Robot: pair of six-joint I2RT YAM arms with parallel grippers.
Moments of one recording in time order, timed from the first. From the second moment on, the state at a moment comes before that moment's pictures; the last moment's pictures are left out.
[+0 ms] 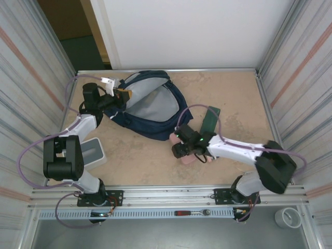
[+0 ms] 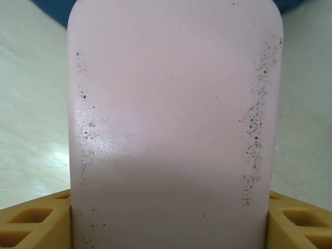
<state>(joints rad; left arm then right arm) -0.02 1.55 0.94 0.31 0.80 -0.13 0.86 1.37 0.82 -0.47 0.08 0.40</state>
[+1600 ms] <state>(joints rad) -0.06 1.55 0.96 0.30 0.79 -0.19 0.62 2.28 1.78 -0.21 -0.29 0.85</state>
